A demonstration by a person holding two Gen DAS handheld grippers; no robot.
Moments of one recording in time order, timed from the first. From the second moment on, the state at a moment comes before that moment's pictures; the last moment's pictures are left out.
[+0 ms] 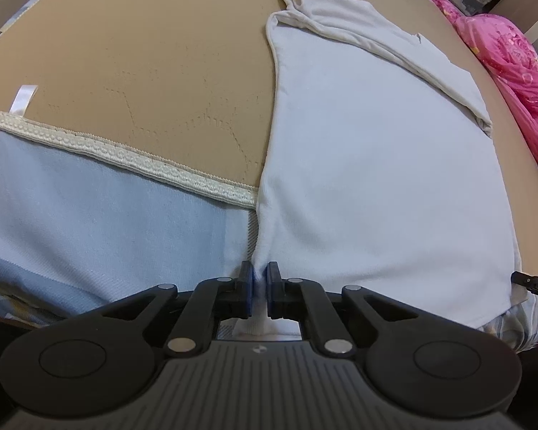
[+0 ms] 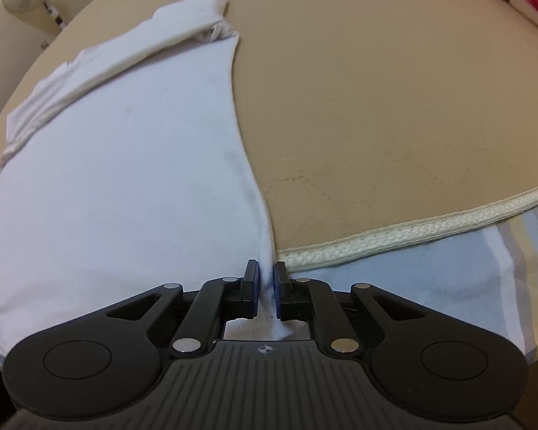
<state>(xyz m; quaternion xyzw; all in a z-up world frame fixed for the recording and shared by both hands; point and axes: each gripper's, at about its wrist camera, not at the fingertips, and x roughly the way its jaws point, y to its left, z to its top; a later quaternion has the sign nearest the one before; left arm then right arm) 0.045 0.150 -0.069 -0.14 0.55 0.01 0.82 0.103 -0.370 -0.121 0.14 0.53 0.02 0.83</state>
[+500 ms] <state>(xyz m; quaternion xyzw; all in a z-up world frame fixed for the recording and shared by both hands) 0.046 0.142 -0.060 -0.11 0.54 0.00 0.83 0.092 -0.375 -0.101 0.16 0.50 0.04 0.85</state>
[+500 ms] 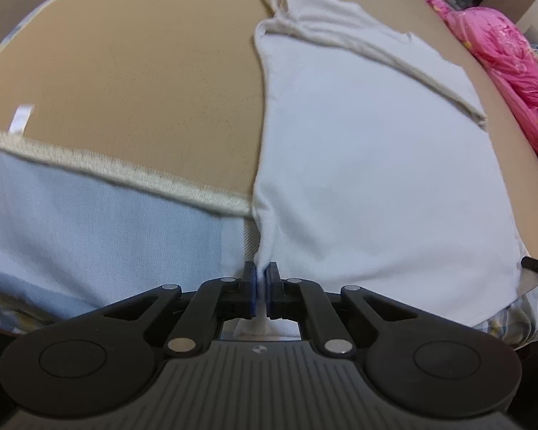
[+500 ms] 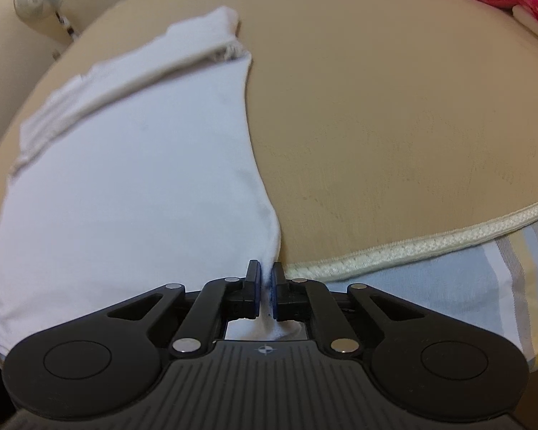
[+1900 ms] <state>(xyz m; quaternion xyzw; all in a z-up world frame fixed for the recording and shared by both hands) 0.193 0.215 -0.022 -0.14 0.46 -0.06 0.88 0.205 -0.410 -0.089 0.26 0.45 0.04 0.85</state>
